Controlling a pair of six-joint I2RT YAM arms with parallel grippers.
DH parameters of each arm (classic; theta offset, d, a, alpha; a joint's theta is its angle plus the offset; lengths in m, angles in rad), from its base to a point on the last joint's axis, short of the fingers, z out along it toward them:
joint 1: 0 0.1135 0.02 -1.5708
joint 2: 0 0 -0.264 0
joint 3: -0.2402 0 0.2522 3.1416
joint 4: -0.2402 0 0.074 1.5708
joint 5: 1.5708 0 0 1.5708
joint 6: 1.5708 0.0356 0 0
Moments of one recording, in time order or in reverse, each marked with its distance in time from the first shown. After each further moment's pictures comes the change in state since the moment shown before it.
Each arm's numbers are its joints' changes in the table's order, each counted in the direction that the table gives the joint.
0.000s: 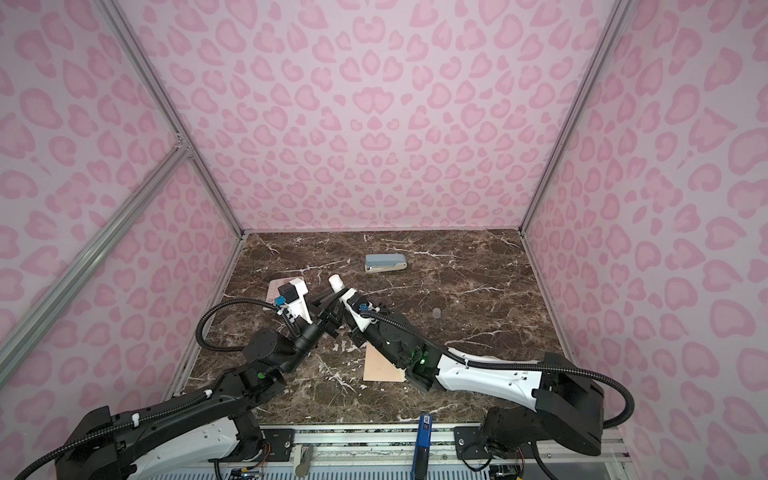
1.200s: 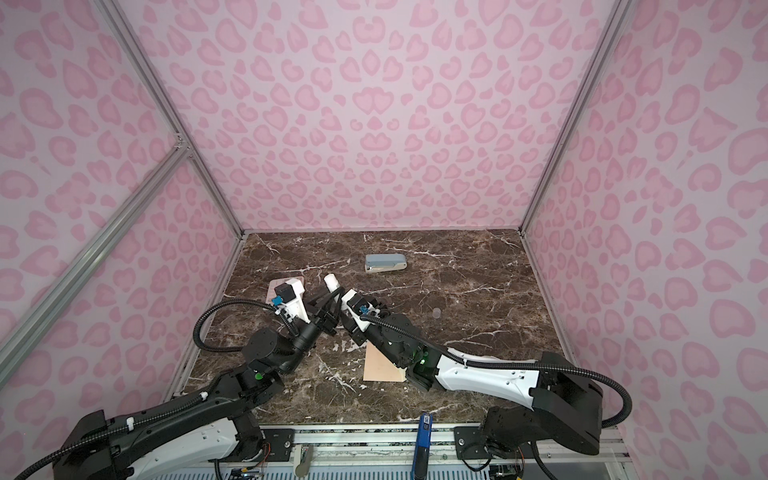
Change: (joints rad) left arm -0.003 -0.019 -0.002 -0.064 -0.061 -0.012; right arm 0.000 0.014 0.018 0.069 -0.008 -0.069
